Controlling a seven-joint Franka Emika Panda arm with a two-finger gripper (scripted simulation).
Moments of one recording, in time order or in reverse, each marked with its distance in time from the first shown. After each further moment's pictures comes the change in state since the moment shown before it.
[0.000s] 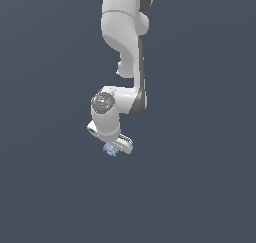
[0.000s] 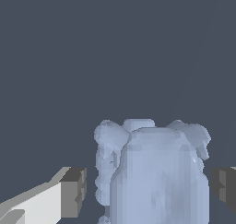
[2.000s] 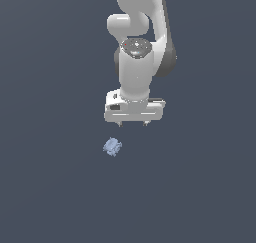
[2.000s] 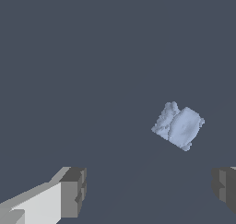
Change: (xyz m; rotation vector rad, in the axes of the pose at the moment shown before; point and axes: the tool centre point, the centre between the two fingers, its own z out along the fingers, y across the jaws) arm -0.061 -0.071 -0.142 0.008 0.048 -0.541
